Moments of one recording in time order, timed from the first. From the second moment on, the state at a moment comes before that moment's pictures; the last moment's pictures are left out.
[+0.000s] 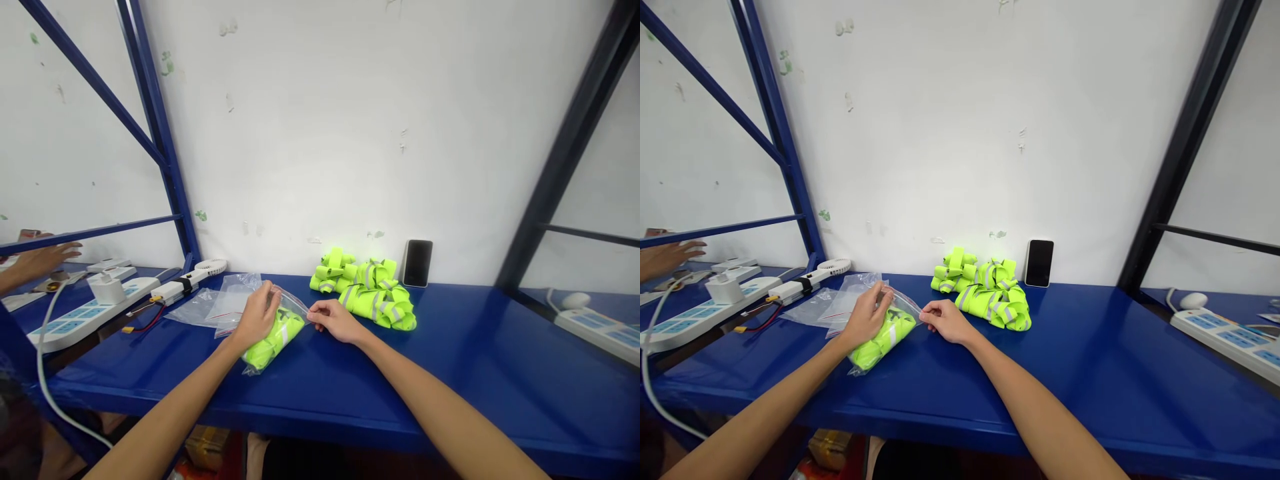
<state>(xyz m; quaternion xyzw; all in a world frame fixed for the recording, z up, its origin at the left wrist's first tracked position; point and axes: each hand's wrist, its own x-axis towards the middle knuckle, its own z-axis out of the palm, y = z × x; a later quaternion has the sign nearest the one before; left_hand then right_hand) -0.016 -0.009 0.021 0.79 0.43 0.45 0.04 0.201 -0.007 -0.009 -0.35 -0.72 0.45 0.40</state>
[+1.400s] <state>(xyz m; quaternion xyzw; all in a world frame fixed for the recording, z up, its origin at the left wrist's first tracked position) -0.073 0.046 0.012 0.78 0.60 0.16 -0.01 0.185 -0.011 -0.008 -0.44 -0.79 0.18 0.39</state>
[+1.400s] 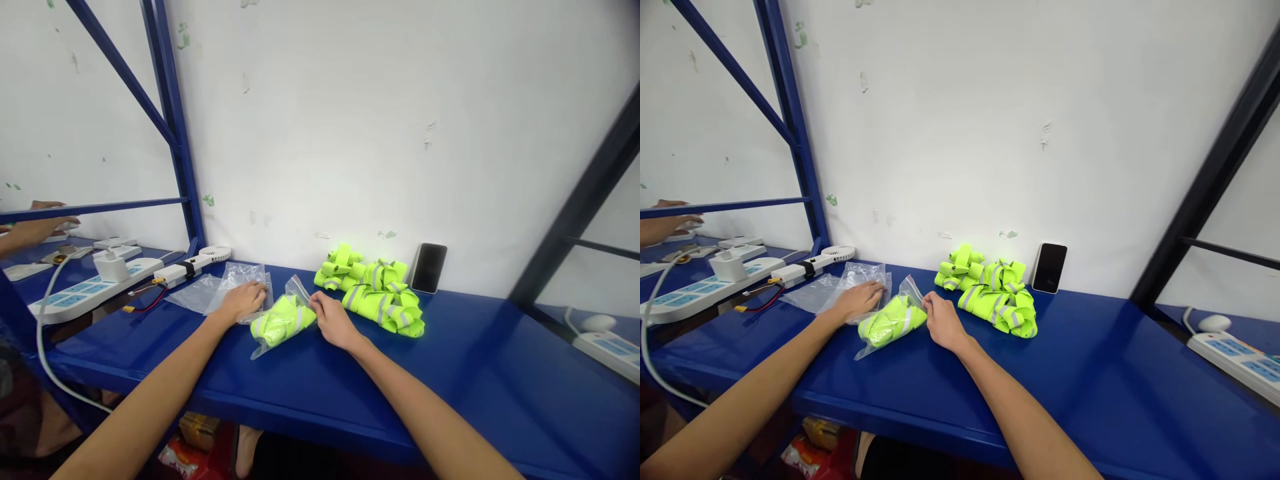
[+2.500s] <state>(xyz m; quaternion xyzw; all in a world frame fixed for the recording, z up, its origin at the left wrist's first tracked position) -0.074 0.018 0.030 0.62 0.68 0.35 -0.18 0.209 0.079 0.074 -0.57 -0.72 -0.03 0.40</state>
